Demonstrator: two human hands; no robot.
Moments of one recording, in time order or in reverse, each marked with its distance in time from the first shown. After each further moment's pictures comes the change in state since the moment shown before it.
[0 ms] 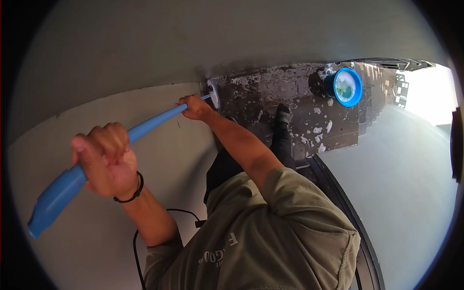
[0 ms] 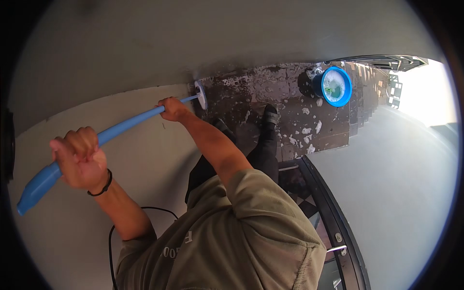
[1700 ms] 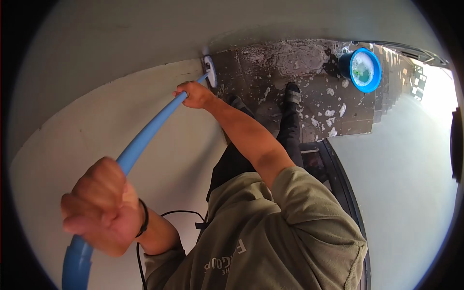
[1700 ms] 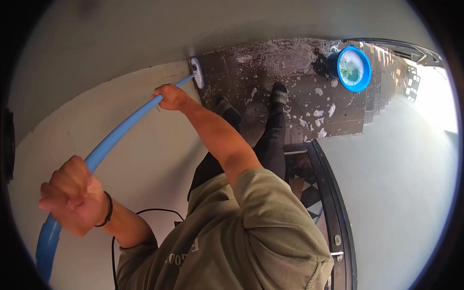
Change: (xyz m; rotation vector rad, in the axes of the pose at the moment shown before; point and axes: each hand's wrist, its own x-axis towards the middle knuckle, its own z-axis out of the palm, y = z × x) left_hand -0.035 -0.013 0.066 0.101 -0.105 -0.072; right_hand -0.032 0.039 -0.025 0.197 -0.052 0.002
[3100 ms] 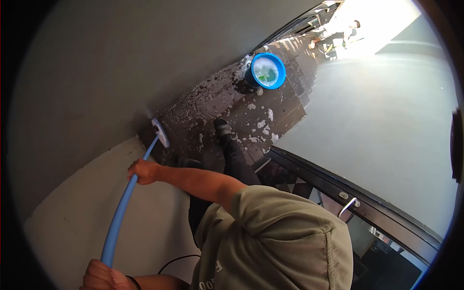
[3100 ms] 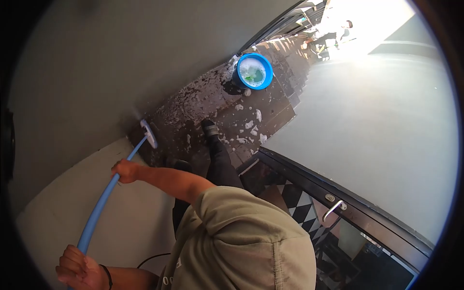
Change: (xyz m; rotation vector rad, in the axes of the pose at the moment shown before) left_hand -0.046 0.058 -0.048 -0.331 0.054 0.138; right_hand -0.040 -0.045 0.011 -0.229 0.063 -0.127
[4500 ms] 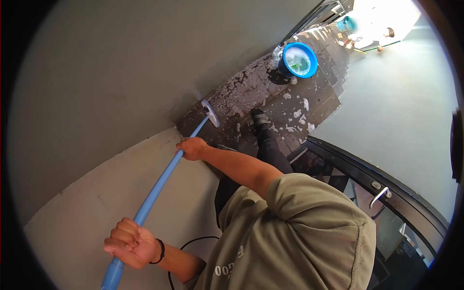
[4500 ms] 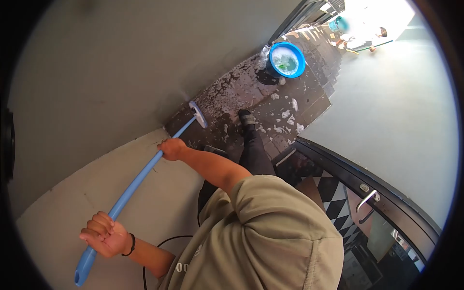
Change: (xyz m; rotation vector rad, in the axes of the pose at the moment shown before) left_hand -0.016 -0.014 -0.027 0.087 0.135 0.012; right_hand -0.022 0.015 -0.005 -0.353 -0.108 0.348
